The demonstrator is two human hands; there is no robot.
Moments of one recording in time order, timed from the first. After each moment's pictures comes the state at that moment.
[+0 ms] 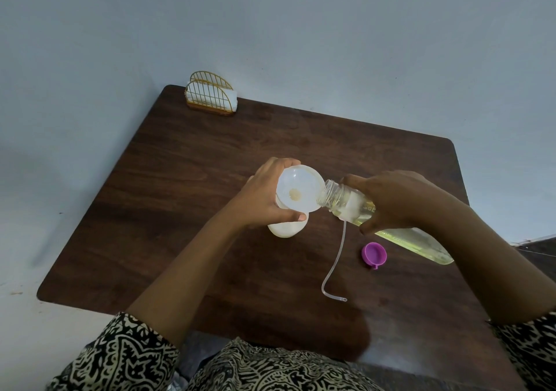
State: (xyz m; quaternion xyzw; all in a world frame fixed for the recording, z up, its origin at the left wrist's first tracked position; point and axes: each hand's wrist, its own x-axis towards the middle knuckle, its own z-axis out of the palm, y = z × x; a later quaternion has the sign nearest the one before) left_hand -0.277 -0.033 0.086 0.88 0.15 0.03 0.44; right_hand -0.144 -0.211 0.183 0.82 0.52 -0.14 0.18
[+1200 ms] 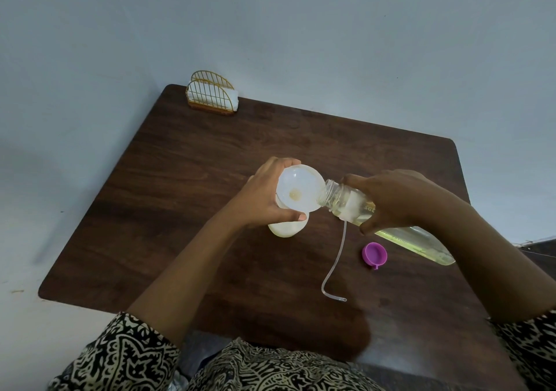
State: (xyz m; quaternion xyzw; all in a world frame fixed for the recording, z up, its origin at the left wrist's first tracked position) left_hand -0.277 -0.033 0.086 0.88 0.16 0.03 0.44; right_hand -0.142 -0.209 0.184 0.81 0.52 -0.16 0.19
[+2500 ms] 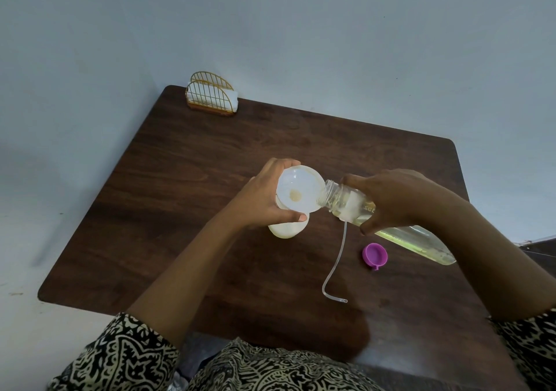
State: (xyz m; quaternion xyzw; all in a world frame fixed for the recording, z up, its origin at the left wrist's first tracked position) left_hand -0.277 -0.033 0.088 0.88 0.16 0.02 0.45; right_hand -0.142 -0.206 0.186 0.81 0.53 -0.16 0.18
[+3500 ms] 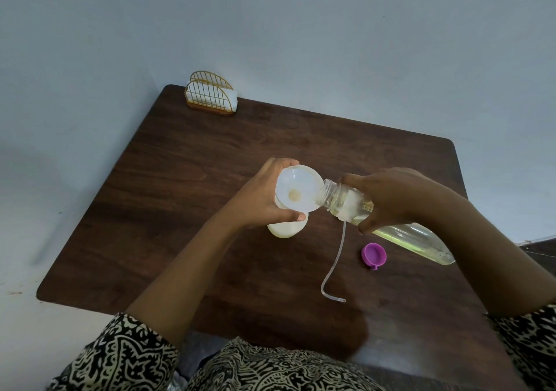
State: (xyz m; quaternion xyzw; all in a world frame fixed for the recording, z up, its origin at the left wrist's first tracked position) left_hand -0.277 -0.033 0.088 0.87 0.15 0.03 0.46; right_hand -0.140 -0.204 0.185 0.81 0.52 -0.17 0.19
